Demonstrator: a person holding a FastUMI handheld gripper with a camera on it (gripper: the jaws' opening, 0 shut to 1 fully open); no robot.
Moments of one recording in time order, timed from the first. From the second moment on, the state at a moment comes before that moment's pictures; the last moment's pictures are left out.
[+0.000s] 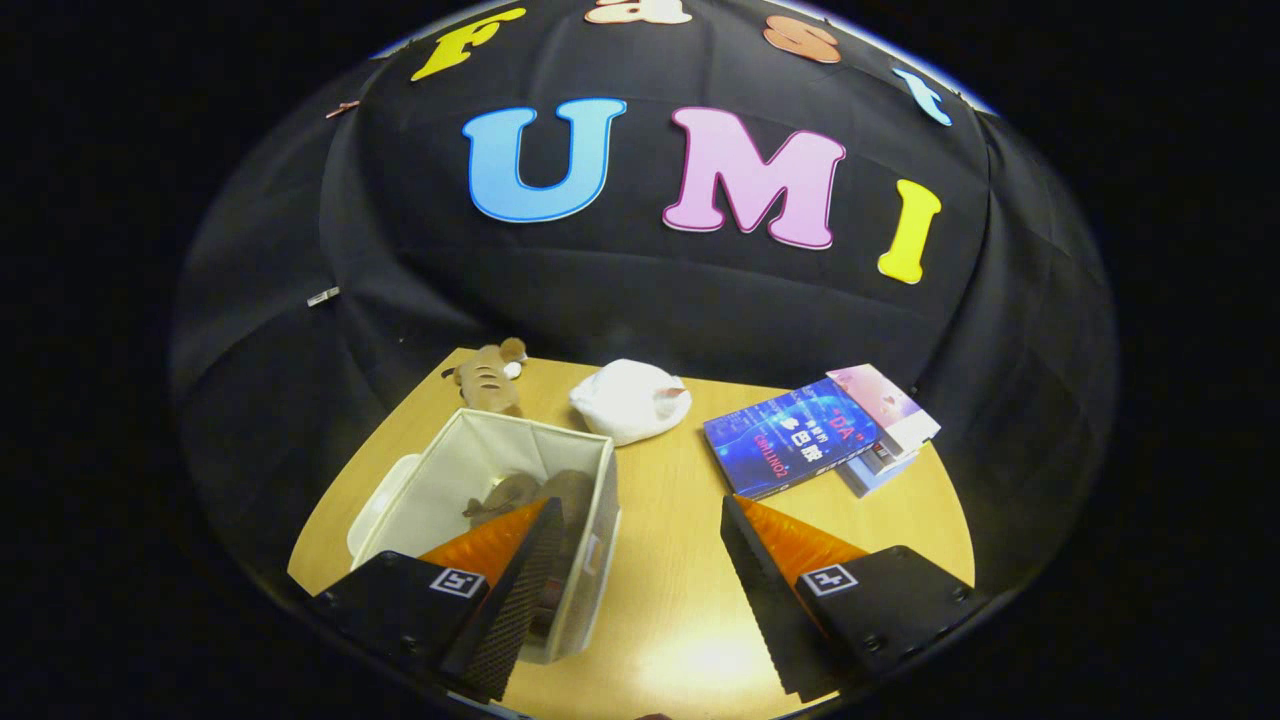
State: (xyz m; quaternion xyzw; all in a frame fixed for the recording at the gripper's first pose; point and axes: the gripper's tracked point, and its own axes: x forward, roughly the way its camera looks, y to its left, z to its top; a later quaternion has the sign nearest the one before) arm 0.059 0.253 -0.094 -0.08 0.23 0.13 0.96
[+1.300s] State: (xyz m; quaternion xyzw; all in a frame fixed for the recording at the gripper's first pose) arm 0.050 0.040 -0.003 0.00 0.06 0.13 0.99
